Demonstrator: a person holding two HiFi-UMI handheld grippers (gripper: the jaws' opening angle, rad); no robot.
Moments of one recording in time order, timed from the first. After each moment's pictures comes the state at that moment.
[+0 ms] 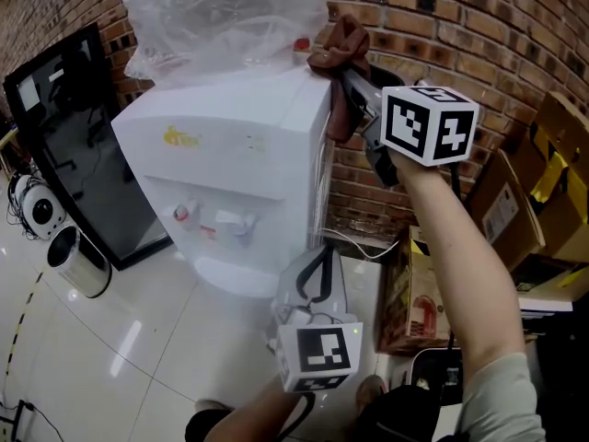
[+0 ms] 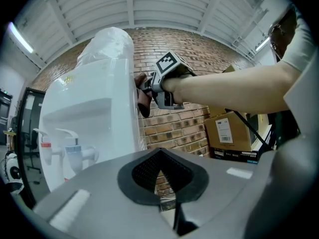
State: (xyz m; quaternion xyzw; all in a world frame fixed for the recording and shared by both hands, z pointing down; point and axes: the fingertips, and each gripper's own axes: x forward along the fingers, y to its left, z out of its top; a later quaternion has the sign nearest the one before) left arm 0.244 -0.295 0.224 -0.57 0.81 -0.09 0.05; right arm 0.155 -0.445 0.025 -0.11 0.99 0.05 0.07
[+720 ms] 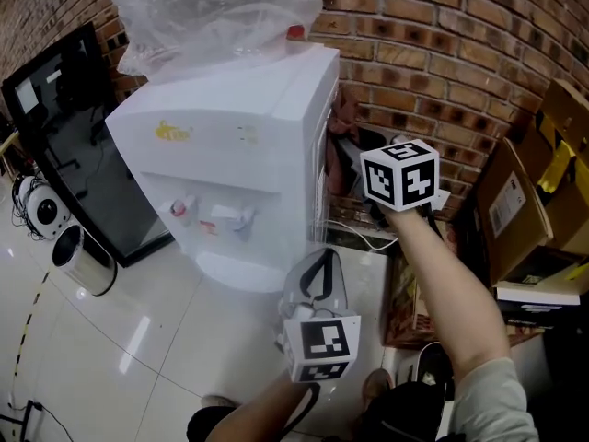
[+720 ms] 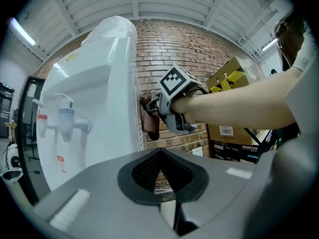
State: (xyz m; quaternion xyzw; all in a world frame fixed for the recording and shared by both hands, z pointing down) left arm 0.239 -0.306 0.277 -0.57 0.82 -0.08 0.00; right arm 0.144 -0.462 0.179 -0.12 0.99 0.03 -0.05
